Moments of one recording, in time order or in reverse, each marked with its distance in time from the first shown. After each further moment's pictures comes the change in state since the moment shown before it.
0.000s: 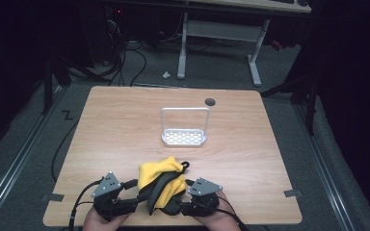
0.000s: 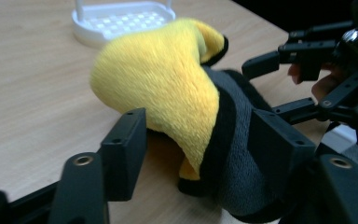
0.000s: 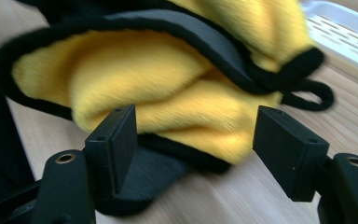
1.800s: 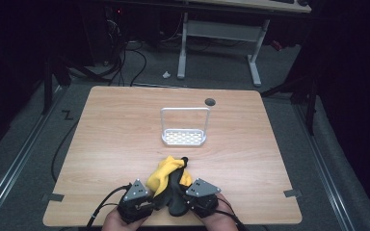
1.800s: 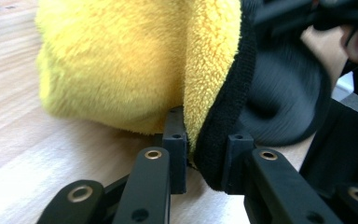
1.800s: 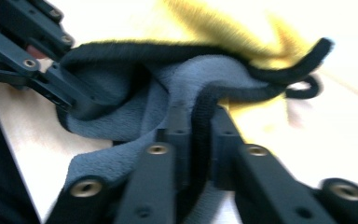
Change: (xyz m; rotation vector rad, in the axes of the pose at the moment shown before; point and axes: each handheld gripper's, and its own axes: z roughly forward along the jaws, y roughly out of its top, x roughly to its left) left arm -0.018 -0.014 0.046 0.142 -0.032 0.061; right arm 0.003 0.003 -0.006 0.008 -0.073 0.001
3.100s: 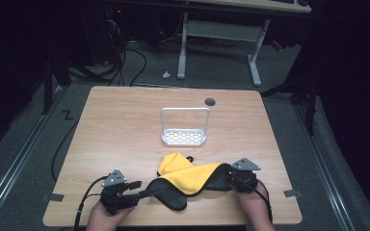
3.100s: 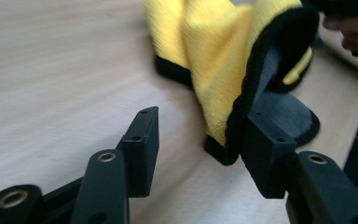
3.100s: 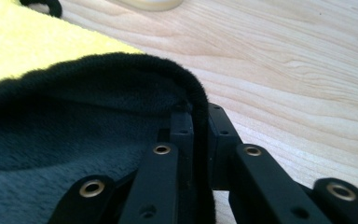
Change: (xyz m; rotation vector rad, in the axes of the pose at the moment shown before) left arm 0.040 -0.006 -0.016 -0.034 -0.013 -0.134; right arm -0.124 -0.051 -0.021 0.131 -0.361 0.218
